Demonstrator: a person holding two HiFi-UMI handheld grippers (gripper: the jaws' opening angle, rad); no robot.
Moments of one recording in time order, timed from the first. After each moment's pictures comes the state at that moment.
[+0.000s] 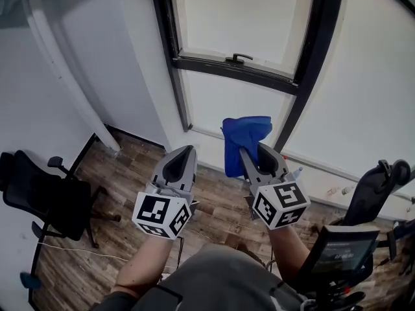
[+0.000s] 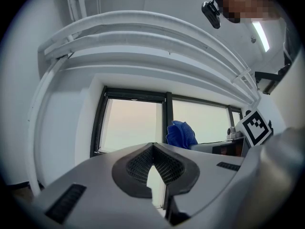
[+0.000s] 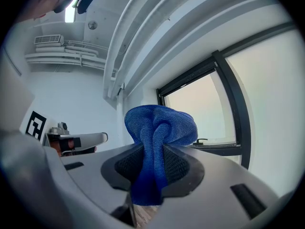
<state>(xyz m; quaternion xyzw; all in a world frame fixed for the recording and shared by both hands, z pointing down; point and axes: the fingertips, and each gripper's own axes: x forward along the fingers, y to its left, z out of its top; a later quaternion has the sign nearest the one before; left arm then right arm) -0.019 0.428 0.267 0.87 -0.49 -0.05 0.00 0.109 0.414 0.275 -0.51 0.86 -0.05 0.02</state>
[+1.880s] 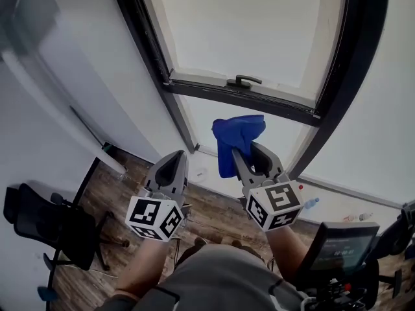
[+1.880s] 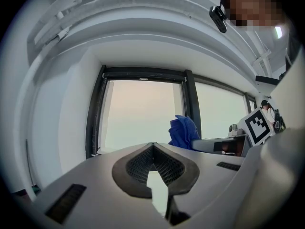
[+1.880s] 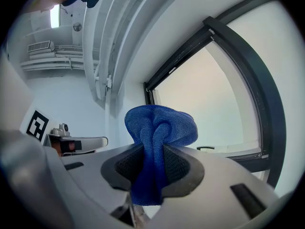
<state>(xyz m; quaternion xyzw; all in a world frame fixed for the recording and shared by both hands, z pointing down) 0.016 0.122 0.286 0.86 -0.52 0.00 0.02 0.147 0.104 0.288 -0.48 0.87 -0.06 0.04</state>
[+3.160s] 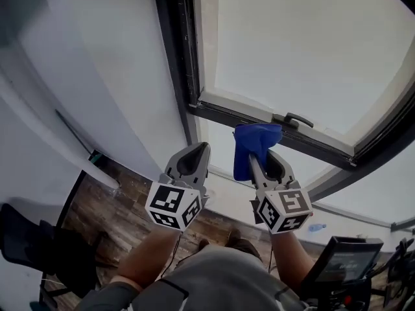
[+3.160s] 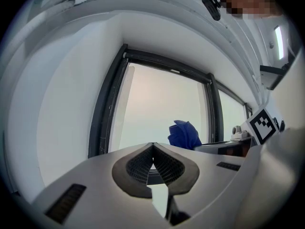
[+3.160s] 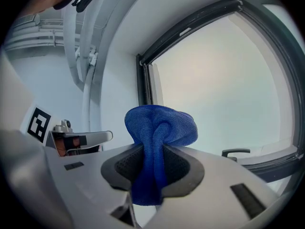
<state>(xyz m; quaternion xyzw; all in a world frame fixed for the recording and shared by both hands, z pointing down) -0.140 -0.135 0.313 0.89 -0.46 -0.02 0.05 -0.018 -0.126 0.321 -0.54 0.84 -0.07 -0.02</state>
